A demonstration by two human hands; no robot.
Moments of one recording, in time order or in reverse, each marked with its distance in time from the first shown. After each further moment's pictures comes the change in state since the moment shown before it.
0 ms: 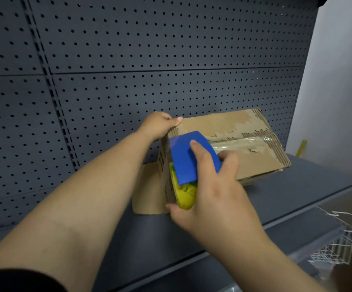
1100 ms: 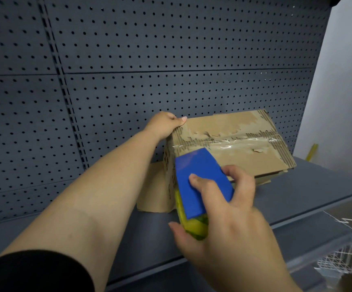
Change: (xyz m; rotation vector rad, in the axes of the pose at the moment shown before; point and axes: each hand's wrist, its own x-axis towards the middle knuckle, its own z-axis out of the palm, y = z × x) left_hand -0.007 0.008 0.001 0.035 0.017 -0.047; right_hand -0.033 0.000 -0.016 0.035 0.027 0.018
